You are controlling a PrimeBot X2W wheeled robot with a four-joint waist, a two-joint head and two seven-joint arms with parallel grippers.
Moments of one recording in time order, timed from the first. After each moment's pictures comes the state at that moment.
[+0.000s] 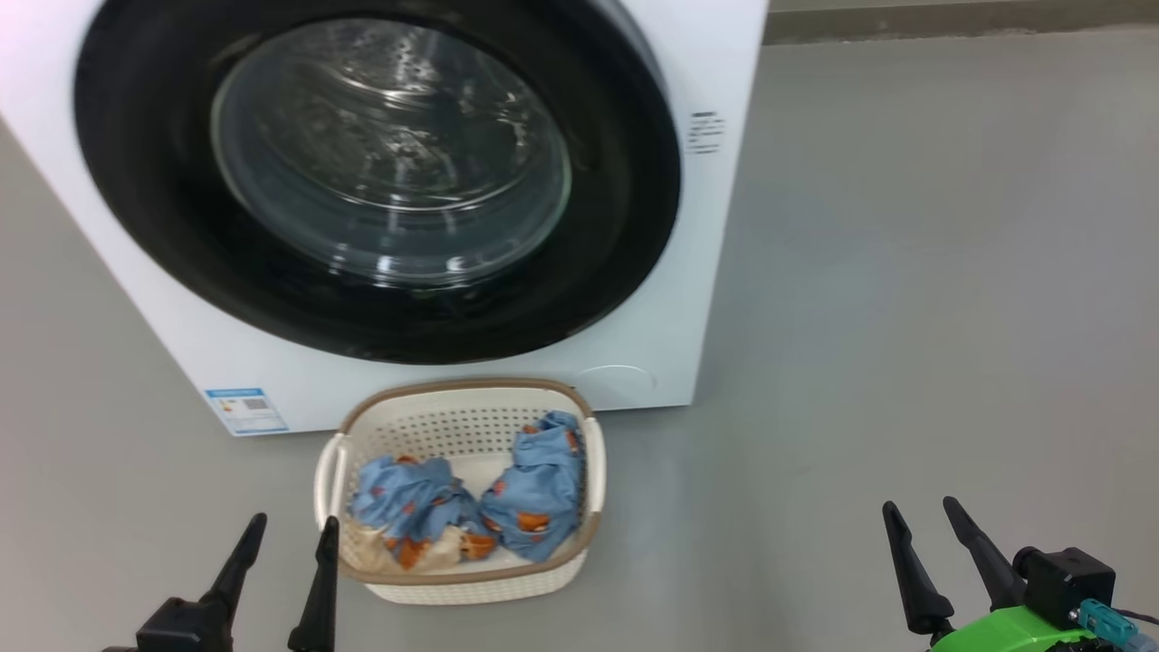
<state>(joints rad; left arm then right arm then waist) 0.02 0.10 -0.05 0.18 -0.19 -0.13 -0.25 -0.02 -0.14 0.00 0.32 0.31 0.13 -0.25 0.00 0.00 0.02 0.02</state>
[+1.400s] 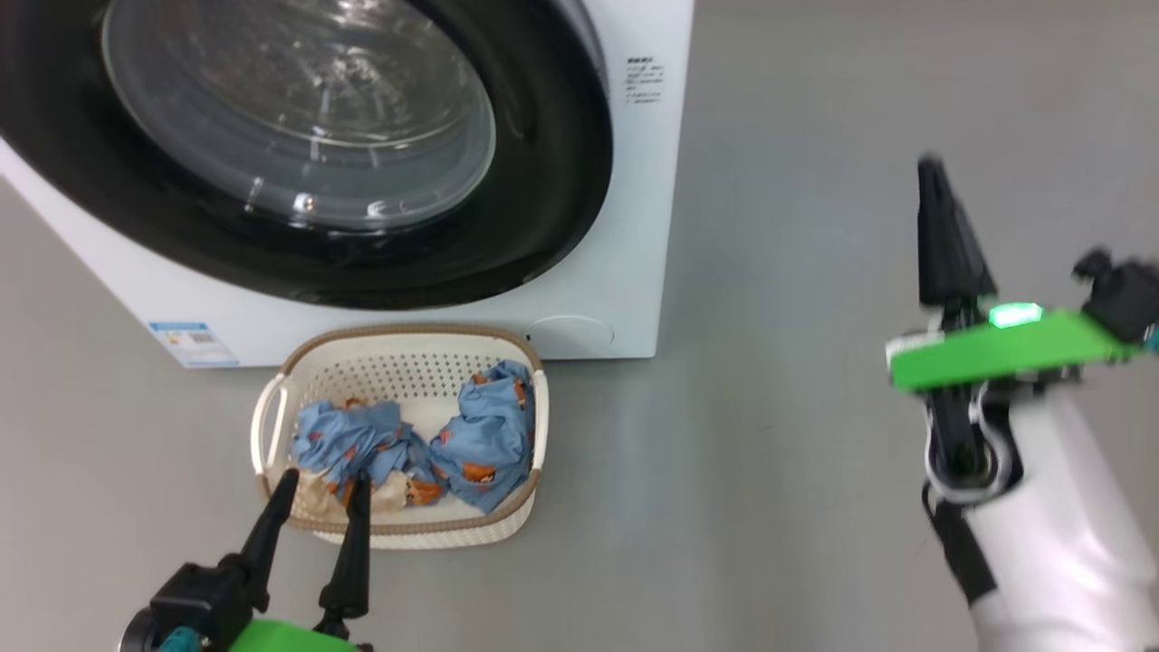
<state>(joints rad) -0.02 0.08 -0.11 0.13 -0.28 -0.13 -0.26 -0.51 -0.09 0.04 0.29 0.70 0.13 -0.26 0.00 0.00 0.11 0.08</state>
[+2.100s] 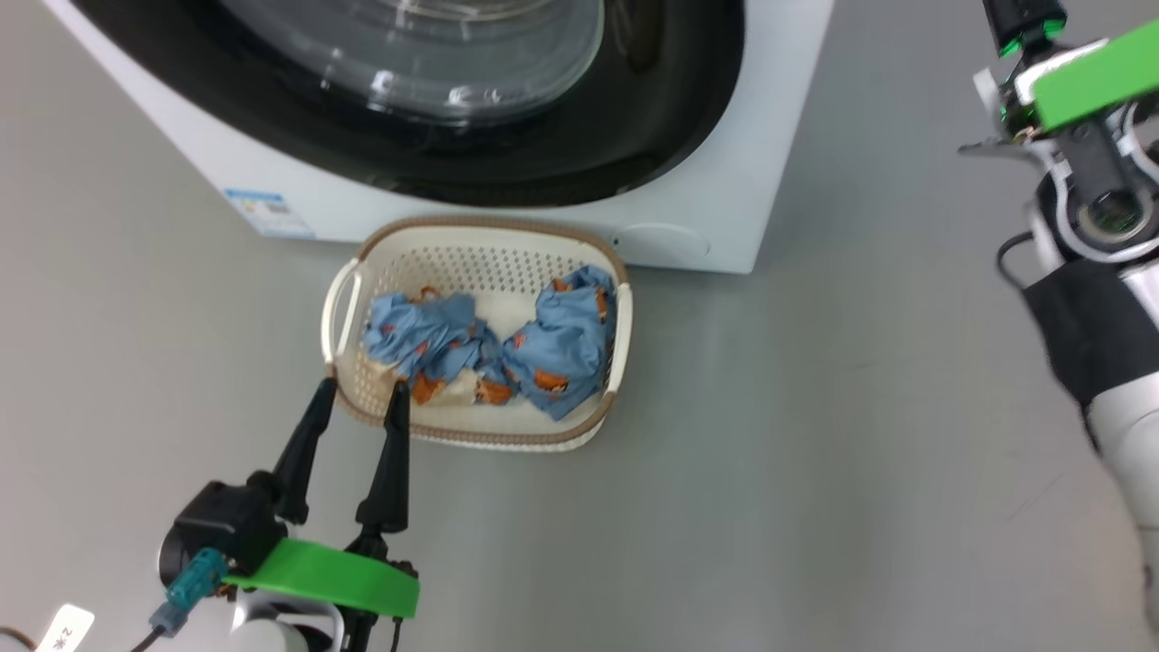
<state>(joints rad) -0.17 0.05 -0.19 0.13 -0.33 -0.13 -0.26 -0.96 -0.33 0.28 0.39 1.47 0.13 0.02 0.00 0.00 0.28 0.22</state>
